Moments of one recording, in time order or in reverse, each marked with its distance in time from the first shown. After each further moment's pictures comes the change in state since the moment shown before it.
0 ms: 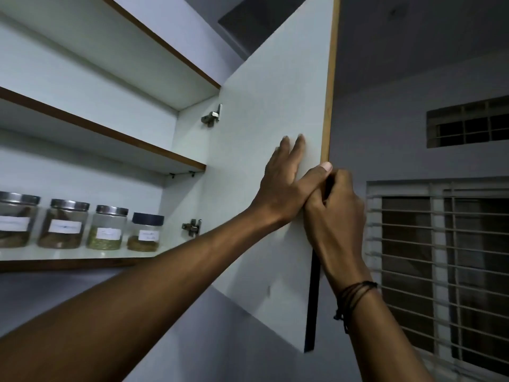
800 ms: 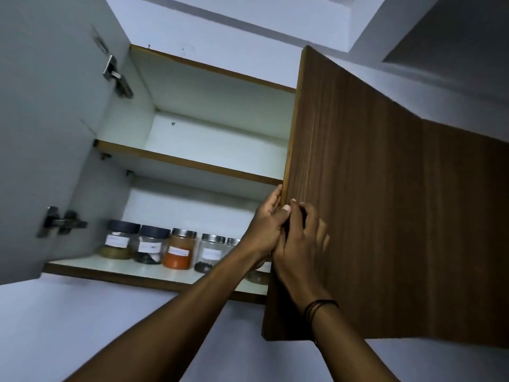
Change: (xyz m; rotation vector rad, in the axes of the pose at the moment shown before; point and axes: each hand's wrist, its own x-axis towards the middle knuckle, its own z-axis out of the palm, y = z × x) left_hand -0.110 -0.070 -0.341 -0.002 0.407 -0.264; right_hand -0.132 -0.274 0.234 0.425 -0.229 -0.133
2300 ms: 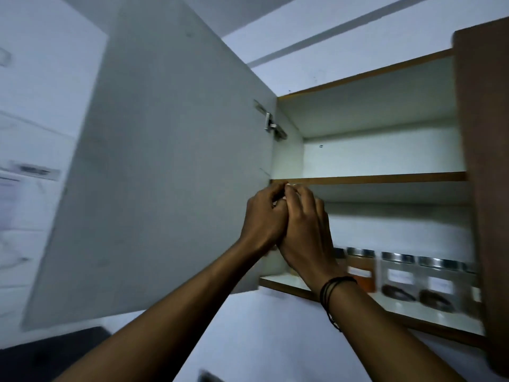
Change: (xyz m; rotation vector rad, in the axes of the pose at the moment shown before) left_hand -0.100 0.163 -0.196 1.211 0.516 0.283; right_hand -0.008 -0.247 0.053 0.645 -0.257 -0.224
